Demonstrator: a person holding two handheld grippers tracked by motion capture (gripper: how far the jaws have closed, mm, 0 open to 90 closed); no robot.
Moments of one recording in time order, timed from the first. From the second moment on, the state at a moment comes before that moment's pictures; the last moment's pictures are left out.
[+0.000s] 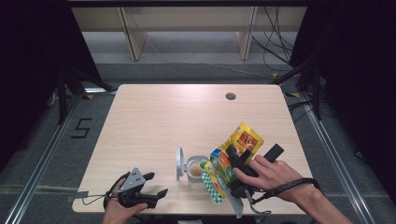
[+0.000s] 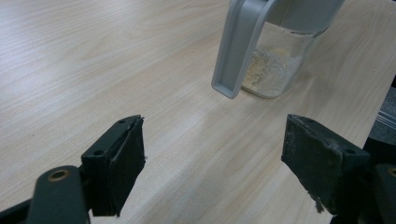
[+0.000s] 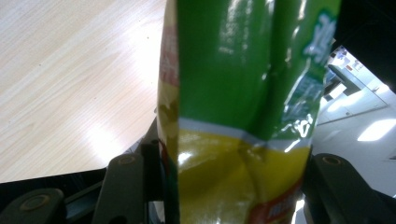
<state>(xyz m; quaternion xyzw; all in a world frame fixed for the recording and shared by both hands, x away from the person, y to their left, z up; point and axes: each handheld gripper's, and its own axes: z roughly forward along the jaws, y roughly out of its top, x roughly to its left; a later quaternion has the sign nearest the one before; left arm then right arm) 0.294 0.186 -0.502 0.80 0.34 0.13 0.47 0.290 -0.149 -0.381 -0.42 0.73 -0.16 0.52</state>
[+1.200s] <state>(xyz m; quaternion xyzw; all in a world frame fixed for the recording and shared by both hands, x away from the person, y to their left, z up) 0.294 0.186 -0.503 0.80 0.34 0.13 0.47 0.292 -0.151 -0.380 -0.42 0.73 -0.16 0.52</state>
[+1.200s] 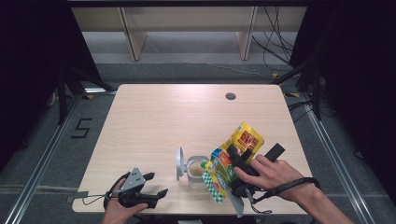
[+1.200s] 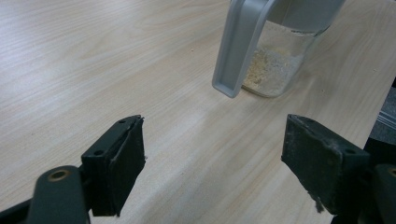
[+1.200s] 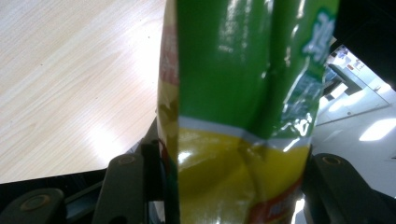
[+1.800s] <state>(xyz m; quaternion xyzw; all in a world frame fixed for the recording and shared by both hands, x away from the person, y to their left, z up) 0.295 0.187 -0.503 0.81 0.34 0.14 0.47 0.292 -0.153 -0.379 -0.42 0.73 -0.16 0.52</state>
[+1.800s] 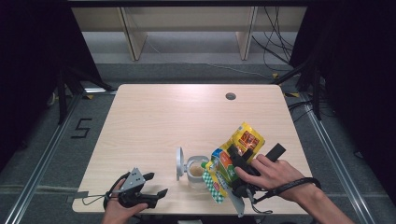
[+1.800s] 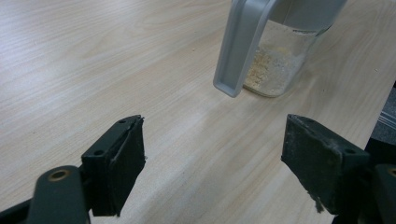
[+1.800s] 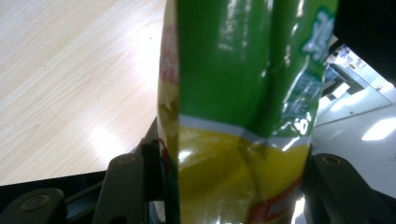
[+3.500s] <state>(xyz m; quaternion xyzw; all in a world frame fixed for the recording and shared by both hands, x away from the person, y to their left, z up) 0.294 0.187 -0.502 0.81 0.34 0.14 0.46 0.284 -0.149 -0.379 -0.44 0.72 -0.16 0.51</state>
